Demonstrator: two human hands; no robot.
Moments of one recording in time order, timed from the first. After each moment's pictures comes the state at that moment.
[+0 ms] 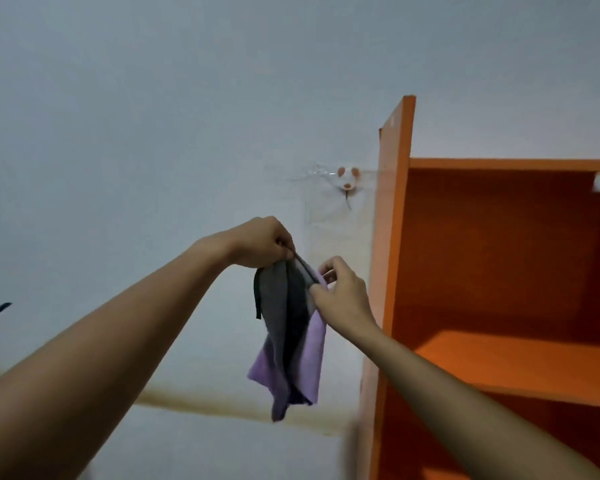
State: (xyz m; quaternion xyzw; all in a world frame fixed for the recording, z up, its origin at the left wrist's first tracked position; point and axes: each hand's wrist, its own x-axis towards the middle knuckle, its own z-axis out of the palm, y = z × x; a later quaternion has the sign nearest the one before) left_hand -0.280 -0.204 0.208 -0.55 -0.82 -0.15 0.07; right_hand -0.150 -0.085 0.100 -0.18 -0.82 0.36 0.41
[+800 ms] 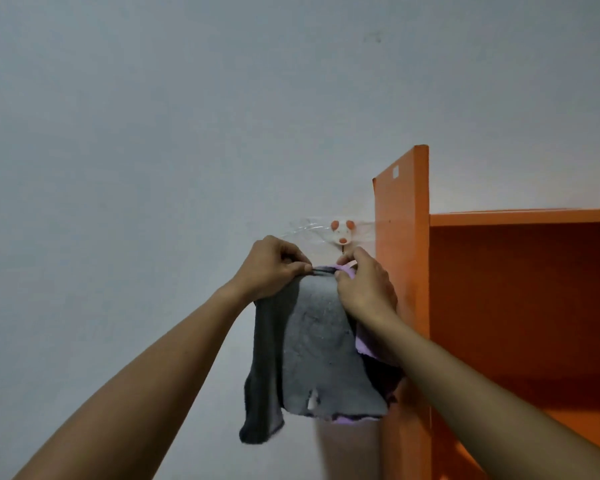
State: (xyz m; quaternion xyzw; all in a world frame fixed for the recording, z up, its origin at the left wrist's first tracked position) left_hand -0.358 -0.106 0.243 -0.57 -0.69 -0.41 0.16; right_hand -0.221 0.007 0.198 -0.29 -0.78 0.24 0.50
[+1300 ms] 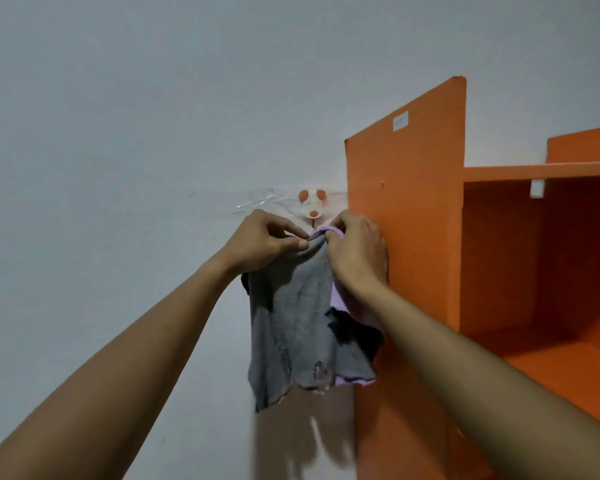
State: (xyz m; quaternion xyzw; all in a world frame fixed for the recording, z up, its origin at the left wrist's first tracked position) left_hand -0.435 -0.021 0.231 -0.69 -0.57 -0.44 0.03; right_hand -0.274 0.048 0.197 -0.41 -0.71 0.08 0.57
